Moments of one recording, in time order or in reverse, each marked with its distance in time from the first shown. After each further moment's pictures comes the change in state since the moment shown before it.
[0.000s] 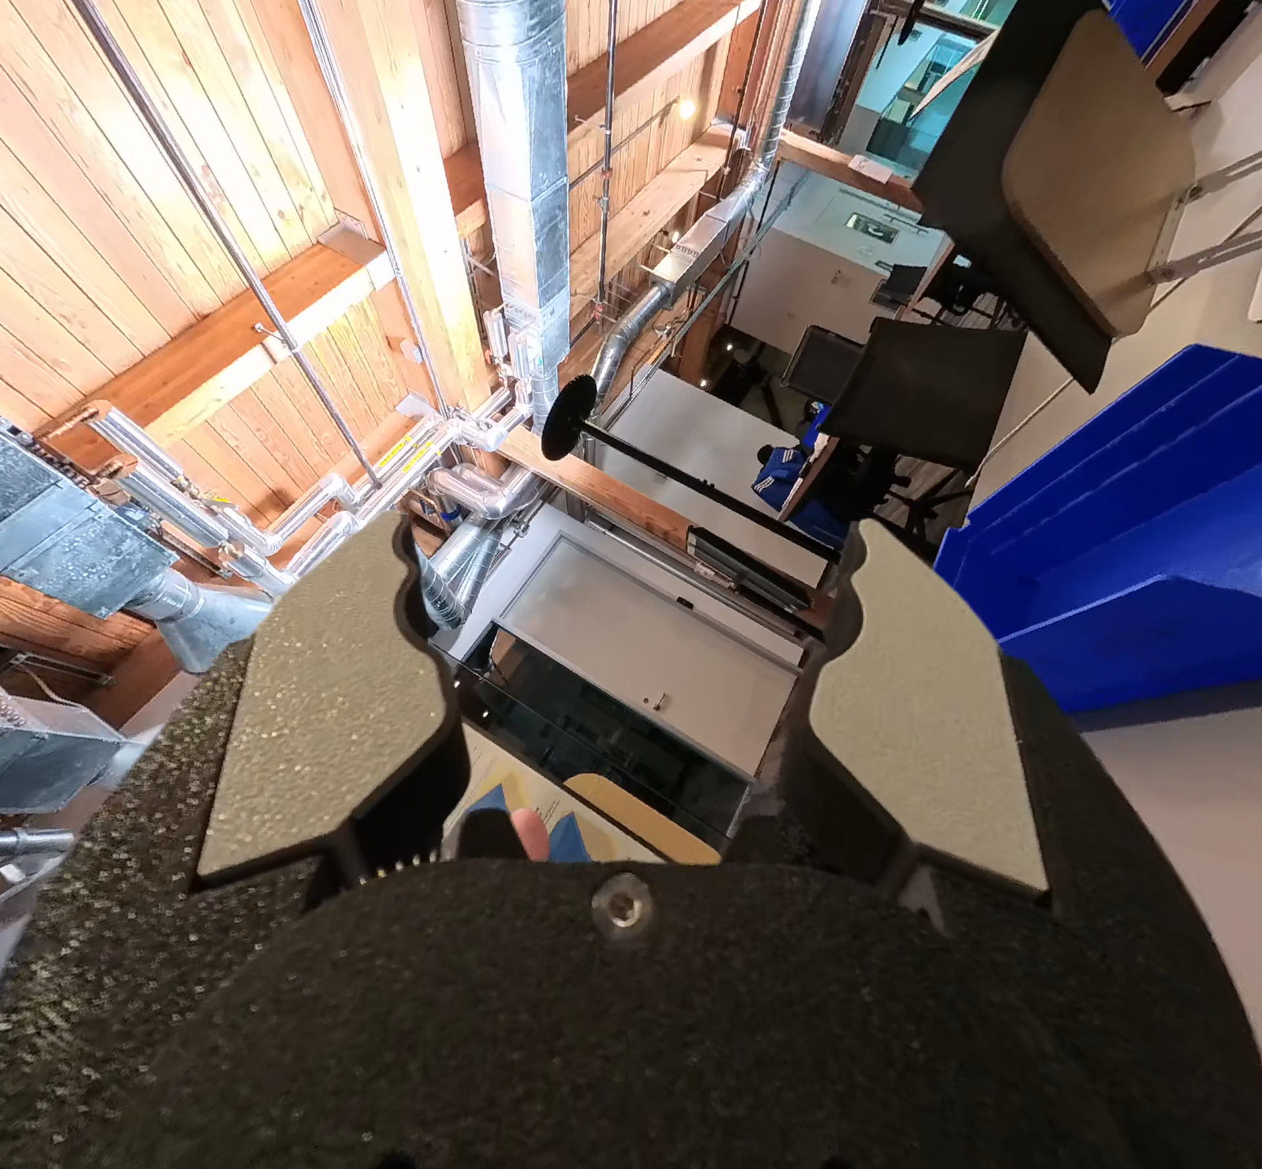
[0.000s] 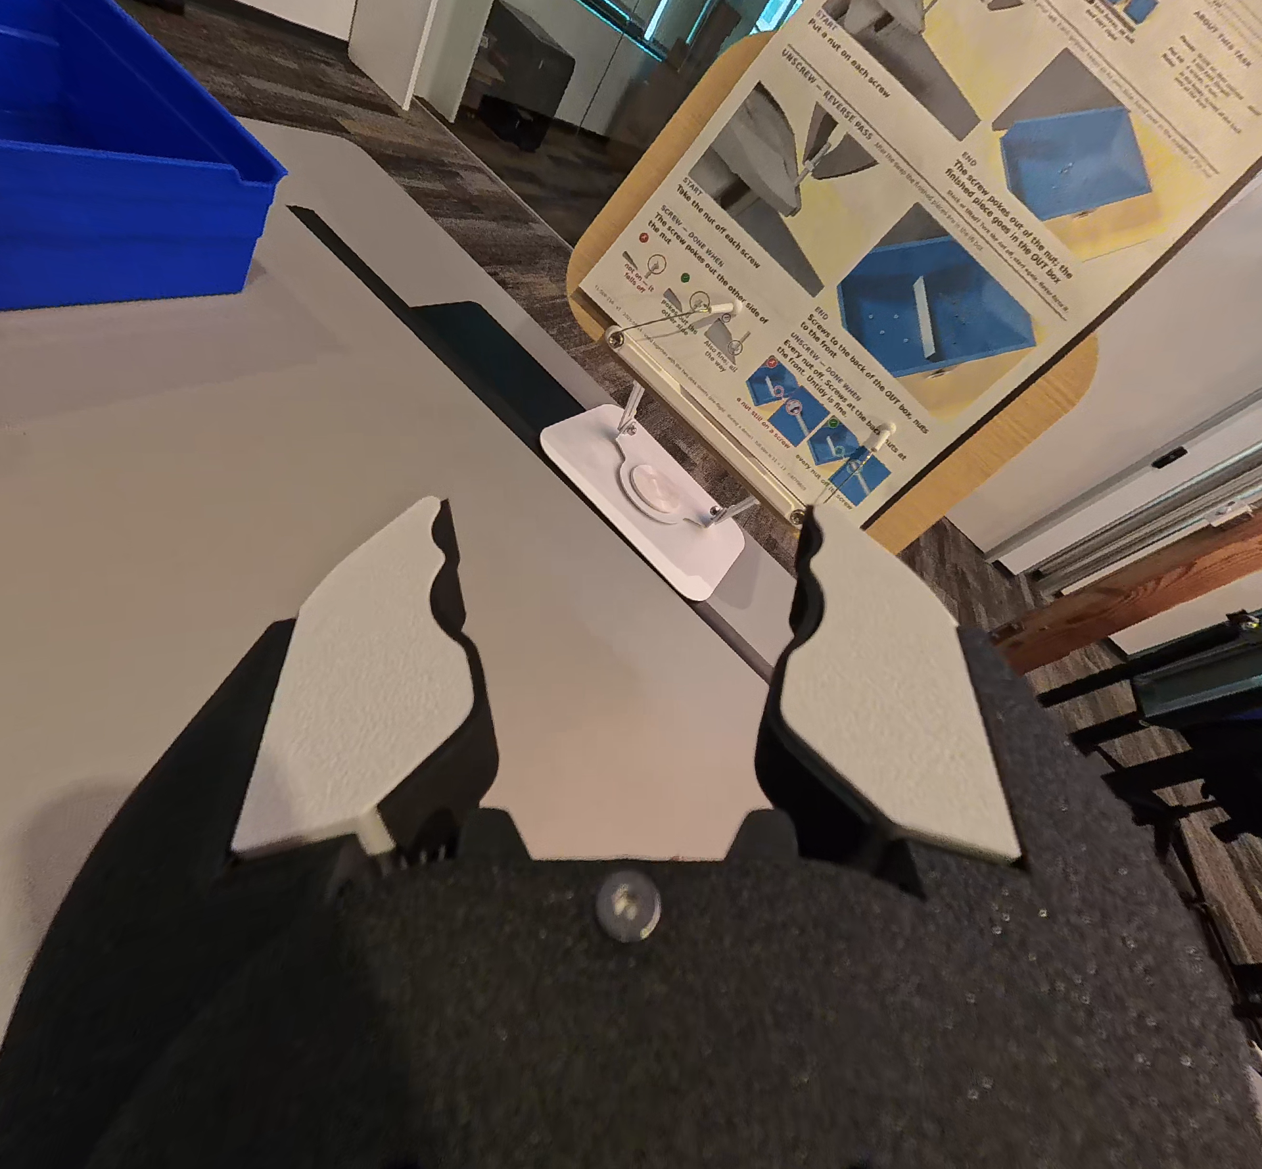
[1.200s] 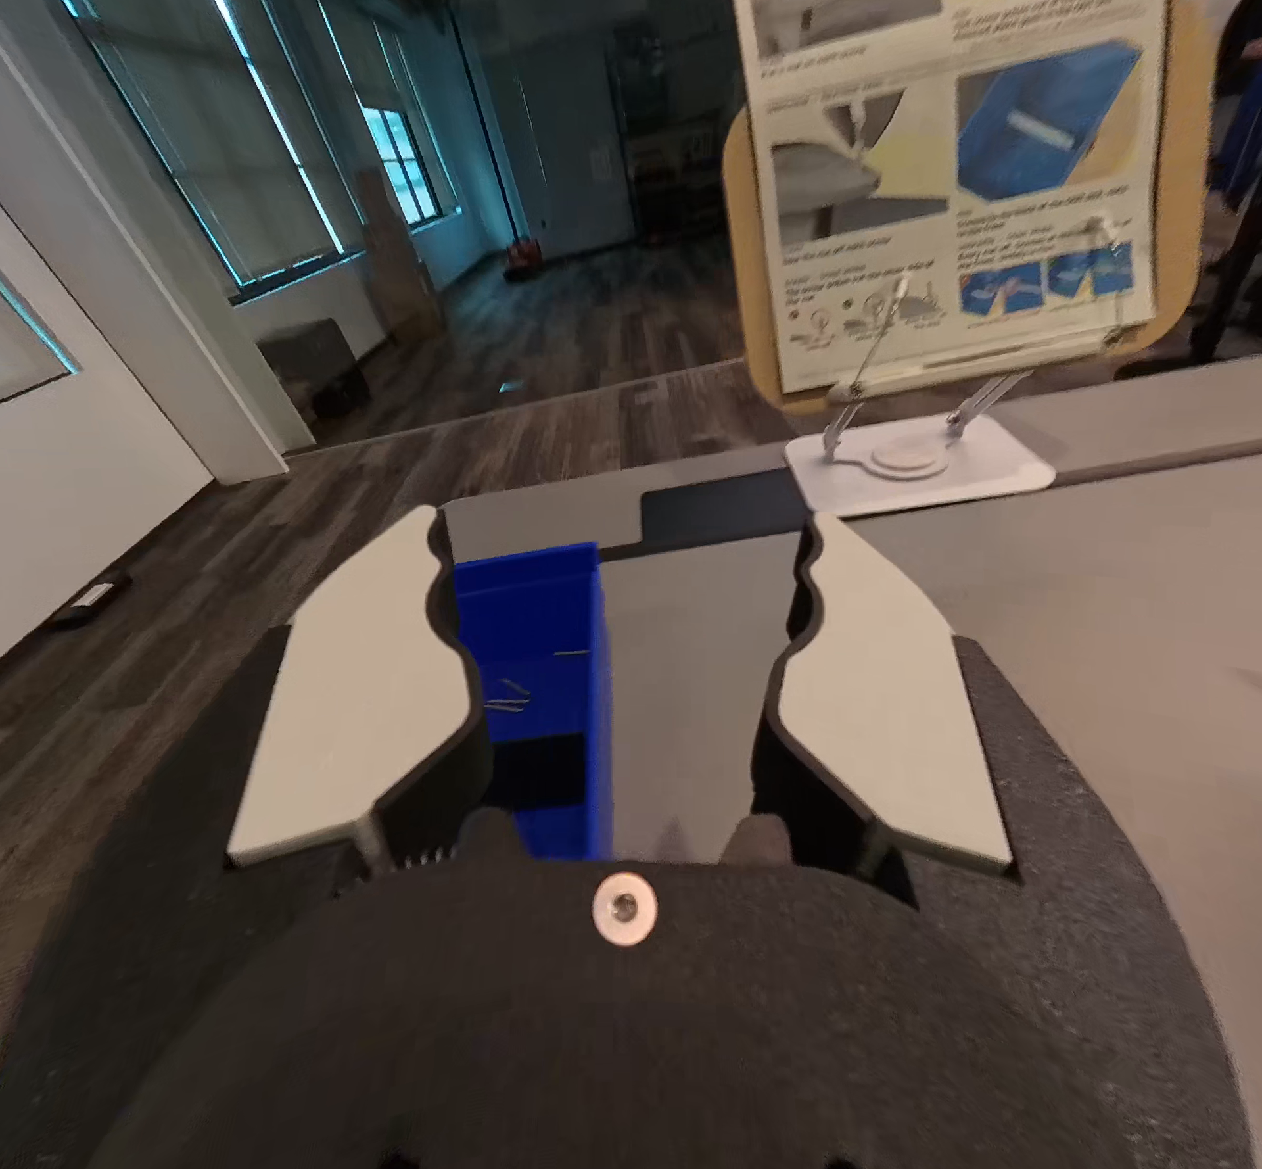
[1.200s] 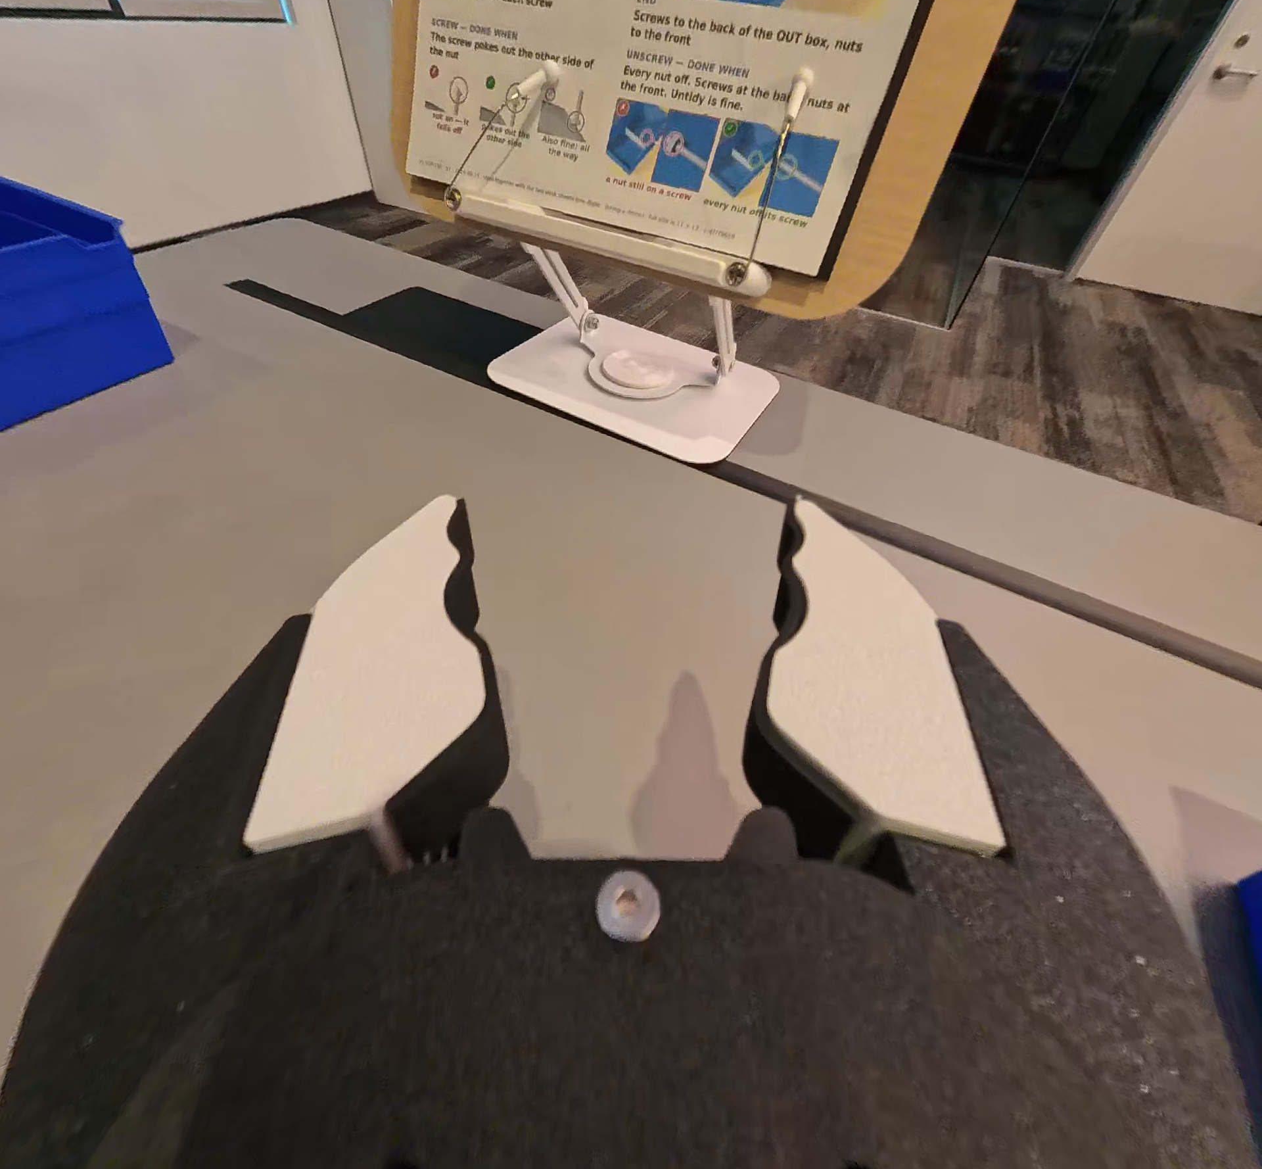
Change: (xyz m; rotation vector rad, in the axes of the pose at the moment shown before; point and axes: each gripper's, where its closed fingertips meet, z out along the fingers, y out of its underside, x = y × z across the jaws) left arm -0.191 0.391 -0.282 -1.010 -0.465 -0.720; right arm 0.072 0.139 0.020 -0.004 -0.063 0.506
